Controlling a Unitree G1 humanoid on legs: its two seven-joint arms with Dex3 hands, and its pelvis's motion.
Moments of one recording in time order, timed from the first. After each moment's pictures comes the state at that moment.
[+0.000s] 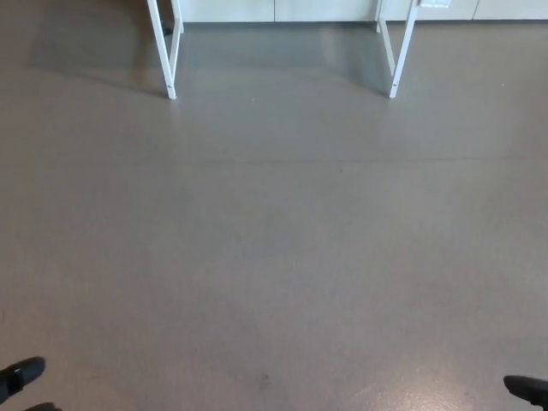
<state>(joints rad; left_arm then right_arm) 0.27 0.34 0.31 0.41 -0.18 -0.01 -0.28 0.26 -0.33 -0.10 0.50 -0.06 -0.20 0.14</state>
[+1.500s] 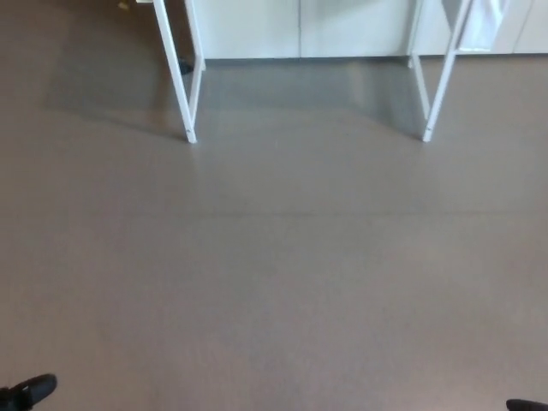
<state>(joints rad) 0.35 0.34 0.30 0.38 -0.25 0.01 -0.37 0.34 -0.35 -0.09 0.56 -0.04 -0.34 0.16</state>
